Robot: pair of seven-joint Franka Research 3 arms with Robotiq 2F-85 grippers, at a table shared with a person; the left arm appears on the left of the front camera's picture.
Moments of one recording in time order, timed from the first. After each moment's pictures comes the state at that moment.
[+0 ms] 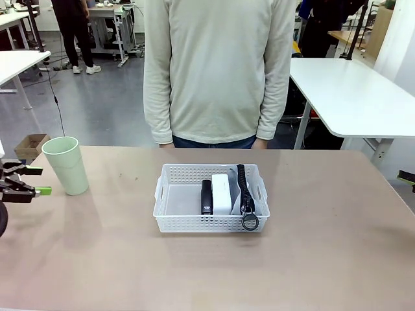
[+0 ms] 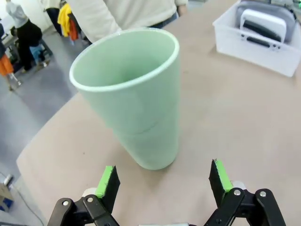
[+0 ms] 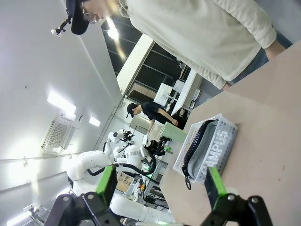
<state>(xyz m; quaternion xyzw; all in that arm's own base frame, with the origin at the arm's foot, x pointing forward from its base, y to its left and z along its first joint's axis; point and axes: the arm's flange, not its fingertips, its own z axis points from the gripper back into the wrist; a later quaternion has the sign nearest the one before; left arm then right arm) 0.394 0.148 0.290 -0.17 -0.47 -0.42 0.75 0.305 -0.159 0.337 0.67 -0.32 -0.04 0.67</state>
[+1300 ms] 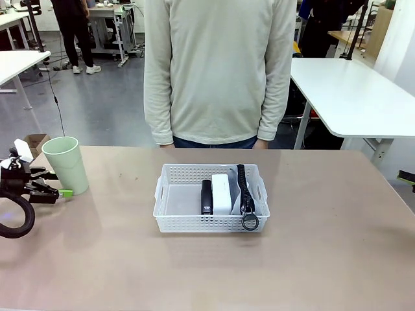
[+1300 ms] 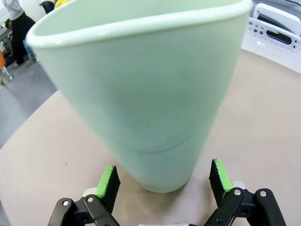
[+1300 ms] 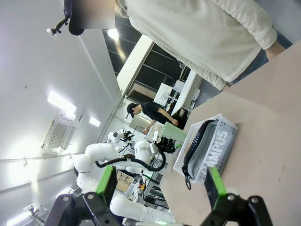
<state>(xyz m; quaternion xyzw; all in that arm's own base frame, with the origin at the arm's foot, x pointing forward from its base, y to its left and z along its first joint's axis) 0.440 0.128 0.242 -0.20 -0.46 -0.41 0.76 0.304 -0.159 0.337 0.67 -0.32 -0.04 0.67</state>
